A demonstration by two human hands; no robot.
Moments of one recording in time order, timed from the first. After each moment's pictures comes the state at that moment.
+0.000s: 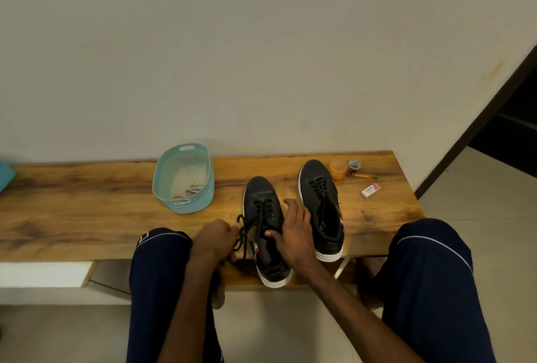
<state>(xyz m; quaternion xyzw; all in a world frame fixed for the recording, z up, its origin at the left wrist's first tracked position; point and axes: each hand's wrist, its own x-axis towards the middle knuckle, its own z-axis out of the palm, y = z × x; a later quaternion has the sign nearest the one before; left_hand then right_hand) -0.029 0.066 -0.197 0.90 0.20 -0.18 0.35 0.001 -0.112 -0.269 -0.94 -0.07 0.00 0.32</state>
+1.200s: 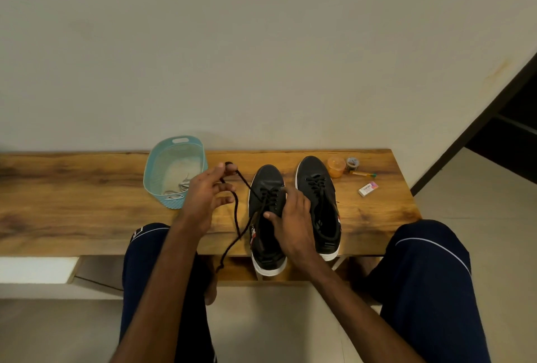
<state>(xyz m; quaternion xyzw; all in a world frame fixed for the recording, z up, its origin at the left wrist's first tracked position) 0.016 0.078 -0.165 0.63 0.15 -0.01 0.76 0.011 -0.115 -0.243 -0.91 -0.07 -0.03 0.41</state>
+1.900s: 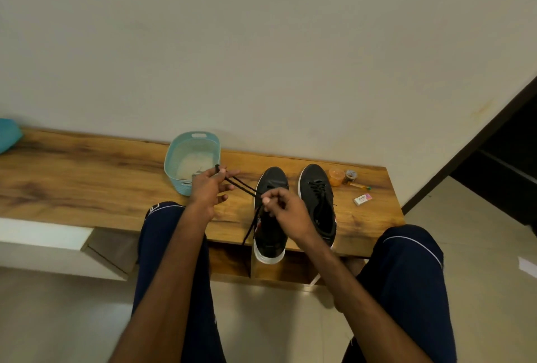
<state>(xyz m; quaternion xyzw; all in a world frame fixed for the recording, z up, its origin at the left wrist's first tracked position) -0.006 0.097 -0.171 0.58 0.28 0.04 0.77 -0.013 -0.107 -0.184 -0.80 -0.12 0.11 0.57</state>
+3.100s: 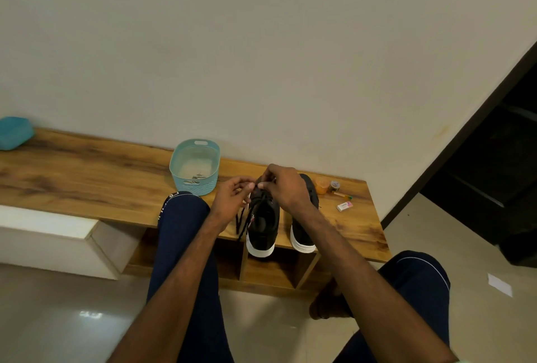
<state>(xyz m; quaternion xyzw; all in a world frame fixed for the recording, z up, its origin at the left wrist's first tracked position) -0.056 0.050 -0.177 0.72 0.04 0.08 0.69 -0.015 -0.106 -0.111 -0.93 -0.23 -0.03 0.29</state>
